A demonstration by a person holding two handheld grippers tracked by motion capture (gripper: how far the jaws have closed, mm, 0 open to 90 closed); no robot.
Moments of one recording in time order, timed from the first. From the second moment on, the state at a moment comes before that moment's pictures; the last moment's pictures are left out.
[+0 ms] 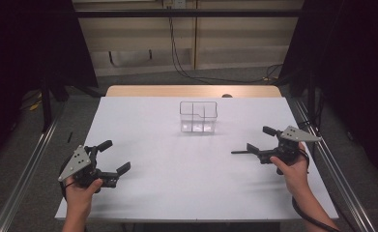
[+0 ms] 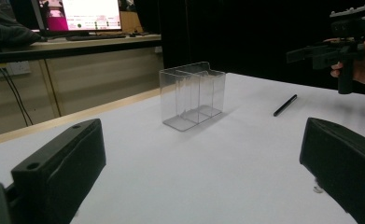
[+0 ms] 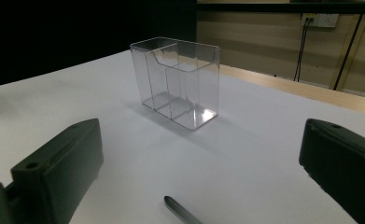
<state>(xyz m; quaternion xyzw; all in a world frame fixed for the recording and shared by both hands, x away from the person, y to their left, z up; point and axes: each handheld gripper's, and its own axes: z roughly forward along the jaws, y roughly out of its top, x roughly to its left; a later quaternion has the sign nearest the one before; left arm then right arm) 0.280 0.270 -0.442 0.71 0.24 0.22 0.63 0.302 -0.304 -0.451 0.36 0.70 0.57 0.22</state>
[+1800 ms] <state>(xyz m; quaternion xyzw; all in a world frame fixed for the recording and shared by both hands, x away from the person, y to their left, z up) 0.281 0.267 -0.443 0.71 0.24 0.21 0.62 0.353 -0.310 -0.438 0.38 0.81 0.42 0.14</state>
